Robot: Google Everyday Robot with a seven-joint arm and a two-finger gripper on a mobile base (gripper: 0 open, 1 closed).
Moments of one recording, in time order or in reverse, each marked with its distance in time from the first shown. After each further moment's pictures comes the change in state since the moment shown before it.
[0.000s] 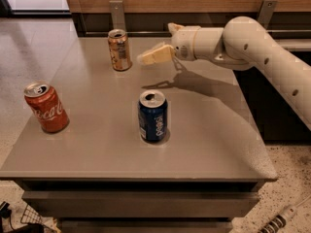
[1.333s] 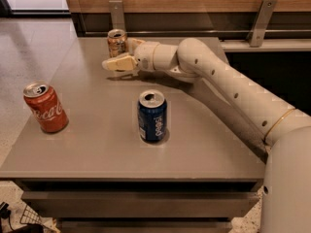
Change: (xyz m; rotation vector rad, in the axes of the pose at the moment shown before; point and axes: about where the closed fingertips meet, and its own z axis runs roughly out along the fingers) arm 0.022 0.033 0.124 -0.092 -0.108 0.068
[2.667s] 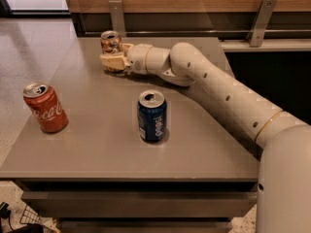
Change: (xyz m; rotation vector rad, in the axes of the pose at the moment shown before) arm 0.000 0.012 0.023 -0.027 -0.048 0.007
